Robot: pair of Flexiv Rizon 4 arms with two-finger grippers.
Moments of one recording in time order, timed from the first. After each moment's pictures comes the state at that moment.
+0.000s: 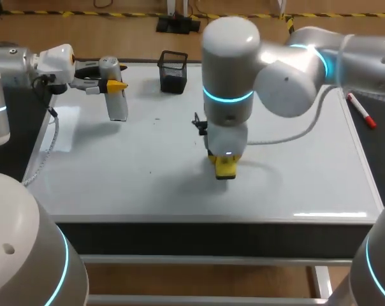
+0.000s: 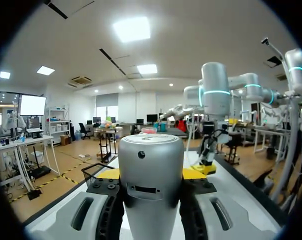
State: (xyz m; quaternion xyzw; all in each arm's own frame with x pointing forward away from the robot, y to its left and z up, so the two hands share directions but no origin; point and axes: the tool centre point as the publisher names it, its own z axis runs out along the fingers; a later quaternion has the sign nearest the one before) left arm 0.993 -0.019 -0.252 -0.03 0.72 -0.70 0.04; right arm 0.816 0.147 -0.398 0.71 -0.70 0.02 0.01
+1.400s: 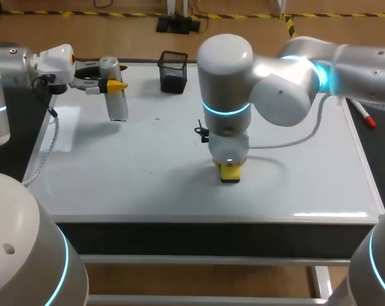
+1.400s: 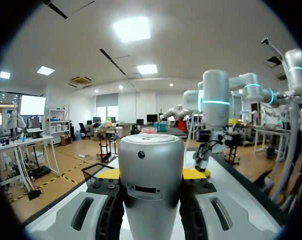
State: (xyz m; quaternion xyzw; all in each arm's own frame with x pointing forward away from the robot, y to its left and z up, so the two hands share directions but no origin) left arm 0.993 -0.019 -0.252 -0.03 0.72 -0.70 0.04; right arm 0.830 0.120 -0.428 0.68 -0.73 0.05 0.03
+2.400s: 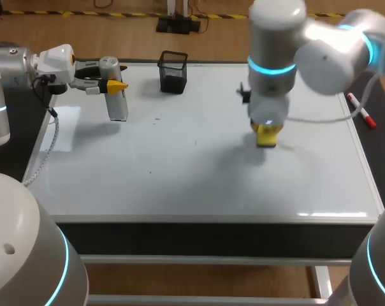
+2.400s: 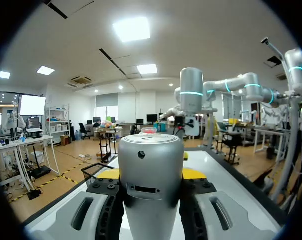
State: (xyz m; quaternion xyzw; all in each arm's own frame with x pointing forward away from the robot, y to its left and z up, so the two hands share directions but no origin) left arm 0.993 -0.019 -0.252 -0.03 0.72 -0.70 0.04; right arm 0.913 0.021 -0.373 0.64 -0.76 0.06 0.01
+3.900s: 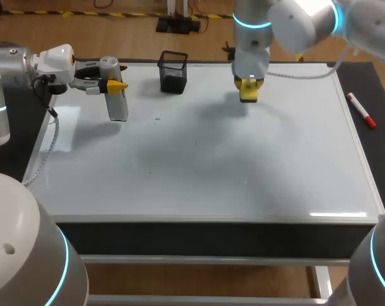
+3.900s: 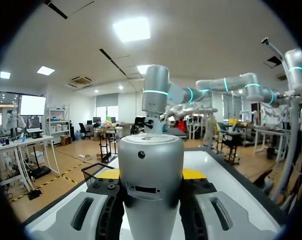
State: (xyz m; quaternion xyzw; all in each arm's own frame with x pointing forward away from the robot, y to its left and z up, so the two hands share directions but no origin) left arm 0.993 -0.019 -0.252 -0.03 0.72 -0.70 0.04; right arm 1.084 0.056 -0.380 0.68 -0.73 0.07 -0.01
